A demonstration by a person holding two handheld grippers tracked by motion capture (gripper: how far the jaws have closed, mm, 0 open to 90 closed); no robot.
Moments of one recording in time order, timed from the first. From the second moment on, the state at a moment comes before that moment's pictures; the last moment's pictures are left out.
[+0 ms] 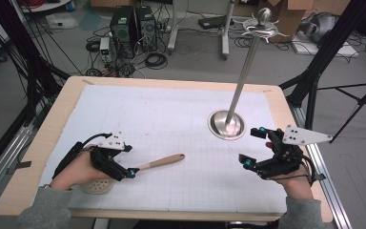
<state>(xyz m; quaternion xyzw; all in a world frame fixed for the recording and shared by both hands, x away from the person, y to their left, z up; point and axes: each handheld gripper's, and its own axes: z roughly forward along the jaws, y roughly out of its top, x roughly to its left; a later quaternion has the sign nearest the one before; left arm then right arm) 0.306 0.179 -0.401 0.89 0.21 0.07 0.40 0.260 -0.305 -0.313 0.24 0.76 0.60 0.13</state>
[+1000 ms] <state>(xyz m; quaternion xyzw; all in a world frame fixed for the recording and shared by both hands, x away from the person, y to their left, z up) 0.305 0.179 -0.413 0.91 0.20 0.06 0.35 0.263 -0.300 -0.311 0.24 0.75 0.60 0.12</state>
